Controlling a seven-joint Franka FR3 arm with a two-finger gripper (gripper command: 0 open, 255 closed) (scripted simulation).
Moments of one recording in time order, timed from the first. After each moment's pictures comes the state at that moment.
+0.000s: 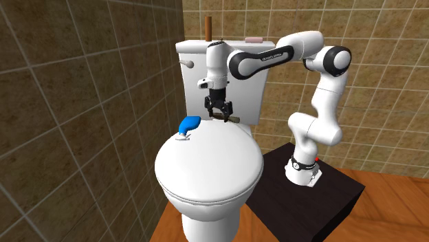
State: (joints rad) arm 0.10 -0.28 -0.59 -2.02 -0.14 1.75 -0.74
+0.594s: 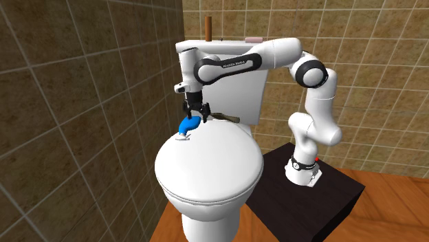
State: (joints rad) arm 0.05 0.17 -0.74 -1.66 0.13 1.72 -1.19
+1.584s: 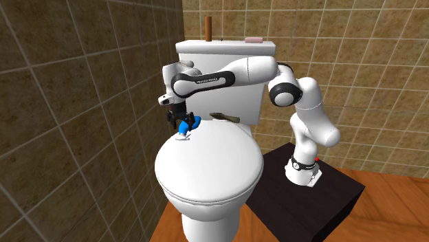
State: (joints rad) arm -0.13 0.53 -0.68 -1.36 0.33 1.69 -1.43
